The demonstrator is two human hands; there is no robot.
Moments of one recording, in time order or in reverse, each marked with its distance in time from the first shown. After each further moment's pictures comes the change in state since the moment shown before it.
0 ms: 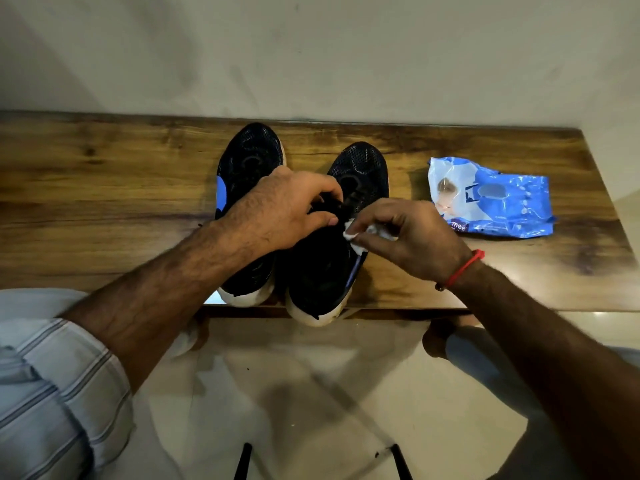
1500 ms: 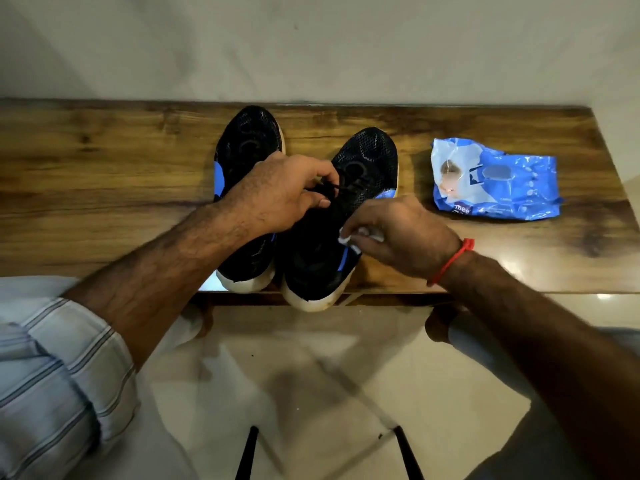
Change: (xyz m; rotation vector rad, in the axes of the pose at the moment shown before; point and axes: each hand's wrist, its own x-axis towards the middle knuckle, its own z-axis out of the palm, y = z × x) left_hand 0.001 -0.001 0.001 -0.077 -0.033 -0.050; right_hand -0.003 -0.010 0.012 -0.274 -0.189 -0.052
